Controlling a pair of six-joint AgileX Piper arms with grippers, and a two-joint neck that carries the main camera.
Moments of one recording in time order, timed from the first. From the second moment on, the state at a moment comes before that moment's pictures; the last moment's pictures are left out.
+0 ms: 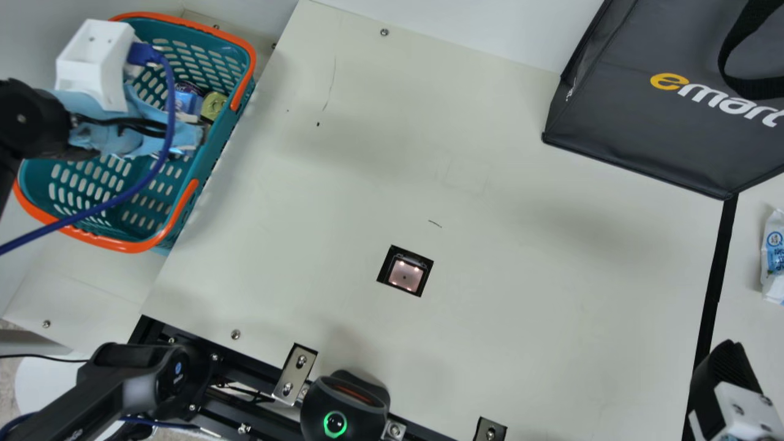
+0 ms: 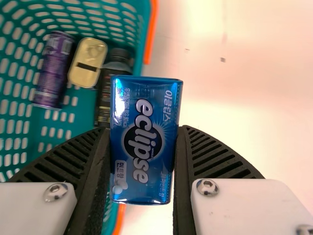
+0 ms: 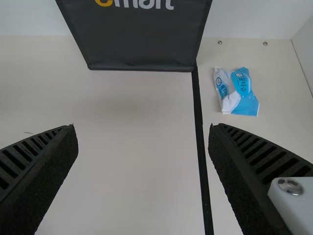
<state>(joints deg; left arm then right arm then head) 13.1 66.9 -56.6 -8.1 56.9 8.7 0.7 42.6 -69.8 -0.6 69.4 0.0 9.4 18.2</state>
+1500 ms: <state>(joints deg) -47.1 80.5 -54.2 7.4 50.3 -48.0 0.7 42.6 -69.8 -0.6 69.4 0.0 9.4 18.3</state>
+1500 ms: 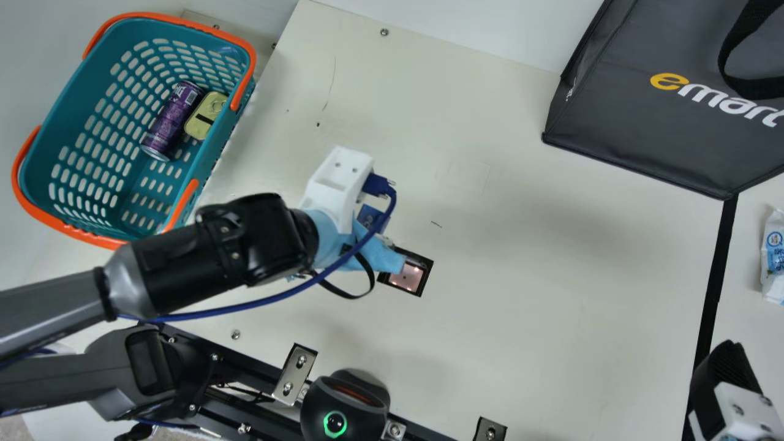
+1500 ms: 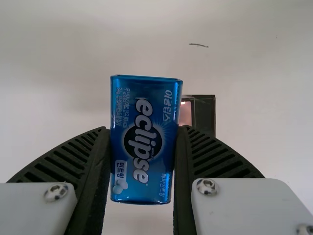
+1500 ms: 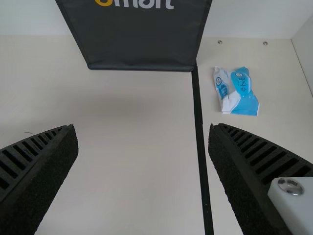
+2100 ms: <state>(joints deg) -54.7 88.2 -53.0 10.1 44.7 -60.3 0.7 42.6 -69.8 -0.6 69.4 0.0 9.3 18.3</state>
